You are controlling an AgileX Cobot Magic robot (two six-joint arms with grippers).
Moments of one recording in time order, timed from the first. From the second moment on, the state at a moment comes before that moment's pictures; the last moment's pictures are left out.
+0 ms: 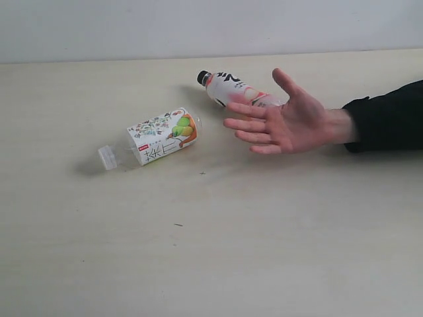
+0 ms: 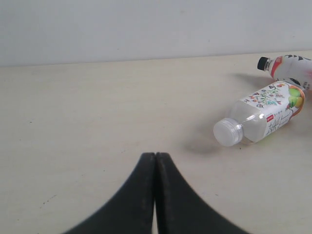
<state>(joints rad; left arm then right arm) -0.03 0.00 0.00 0.12 0.34 -0.11 0.53 0.46 -0.32 0.18 -0.12 -0.33</state>
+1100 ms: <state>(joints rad) -0.03 0.00 0.00 0.12 0.34 -0.11 0.53 1.87 -1.48 -0.07 0.66 -0.73</state>
